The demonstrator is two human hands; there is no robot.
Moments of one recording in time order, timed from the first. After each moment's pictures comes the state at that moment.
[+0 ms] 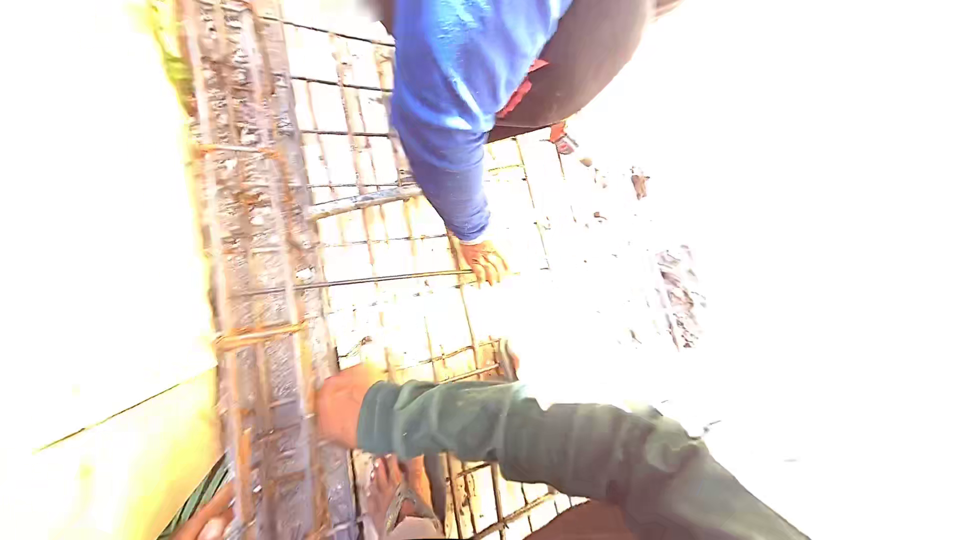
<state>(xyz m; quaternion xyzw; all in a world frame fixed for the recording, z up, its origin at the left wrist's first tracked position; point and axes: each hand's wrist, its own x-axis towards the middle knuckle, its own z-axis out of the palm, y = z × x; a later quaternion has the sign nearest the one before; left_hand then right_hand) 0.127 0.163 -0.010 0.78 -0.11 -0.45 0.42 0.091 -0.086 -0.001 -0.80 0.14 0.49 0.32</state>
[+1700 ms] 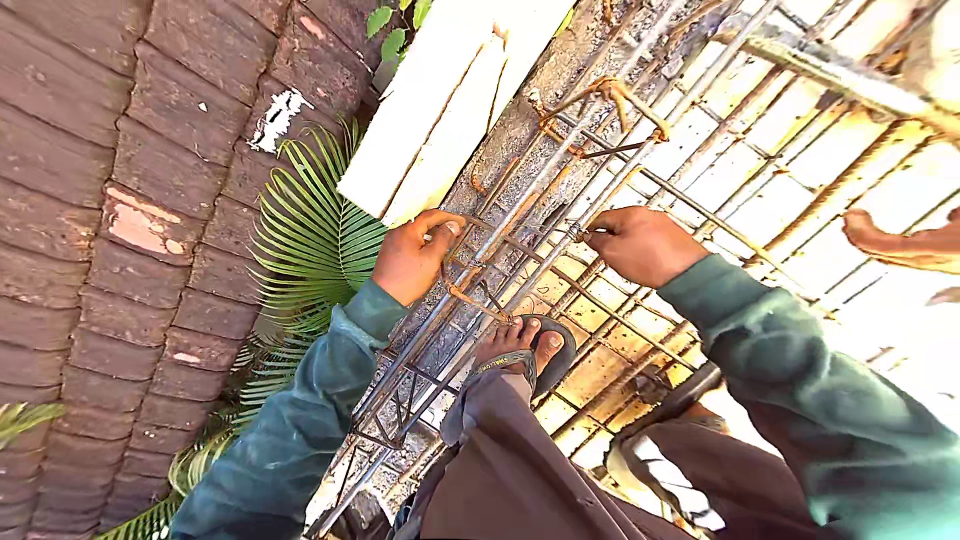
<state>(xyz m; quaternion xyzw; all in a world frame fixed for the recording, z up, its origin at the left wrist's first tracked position) 0.113 0.146 -0.009 0.84 0.00 -0.36 0.41 0.079 -0.123 -0.040 -0.85 0.15 0.40 0.30</state>
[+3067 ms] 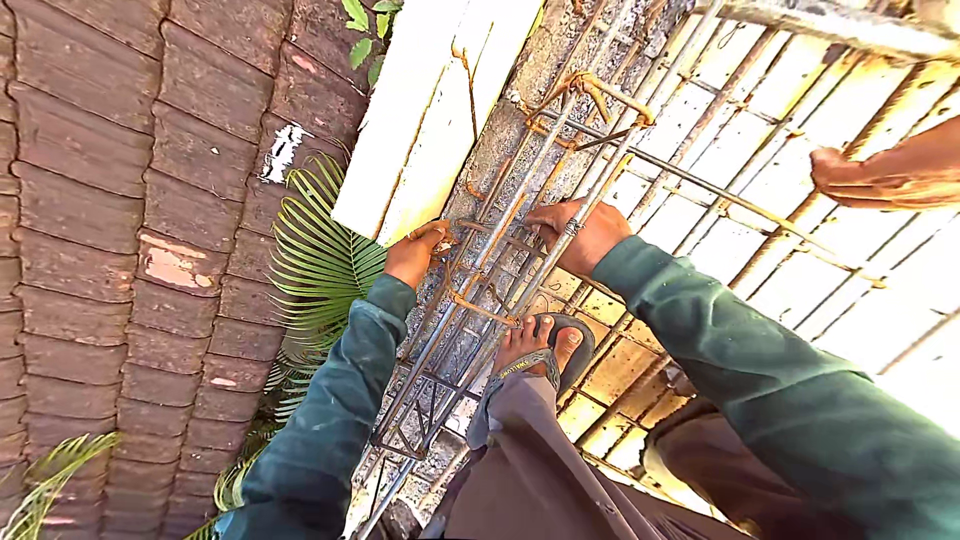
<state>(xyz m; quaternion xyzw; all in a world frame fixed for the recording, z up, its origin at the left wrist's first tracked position) 0.124 0.091 0.029 0.78 0.26 -0.39 0.41 0.086 -0.081 -0.079 -0.90 0.03 0.36 0.24</state>
